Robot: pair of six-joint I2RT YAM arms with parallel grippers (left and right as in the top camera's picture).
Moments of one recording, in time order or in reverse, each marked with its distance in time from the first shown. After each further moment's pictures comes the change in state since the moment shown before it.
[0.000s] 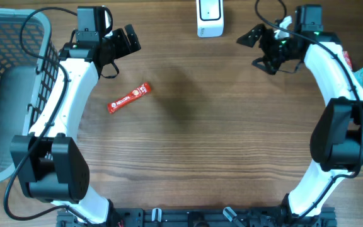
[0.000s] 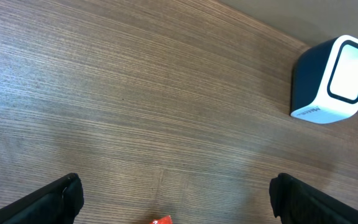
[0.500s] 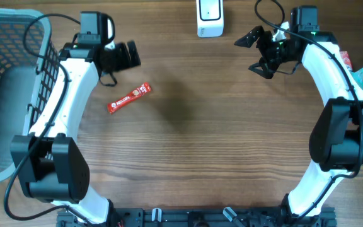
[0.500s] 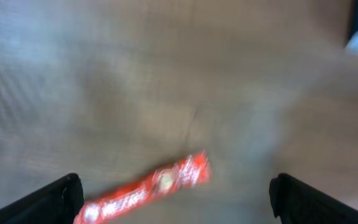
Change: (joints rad) left arm -0.006 0.000 -0.002 -0.238 -0.016 0.108; right arm 0.008 0.000 0.000 -0.039 0.017 0.094
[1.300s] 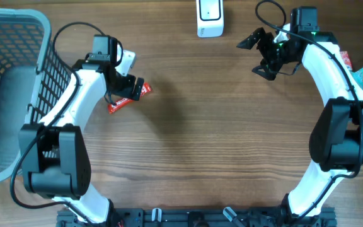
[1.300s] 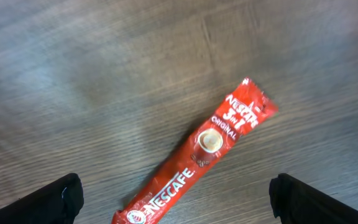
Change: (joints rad) left arm -0.006 0.029 -0.212 0.095 -0.028 0.526; right arm 0.000 0.000 0.000 -0.024 0.061 0.003
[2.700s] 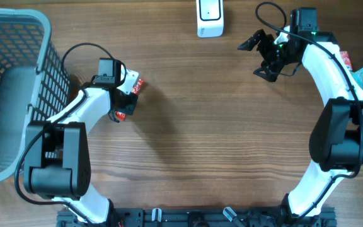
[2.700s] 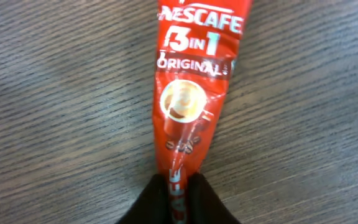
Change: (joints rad) left arm 0.000 0.000 -0.251 0.245 0.000 0.035; right arm 0.000 0.000 0.000 -0.028 0.030 0.000
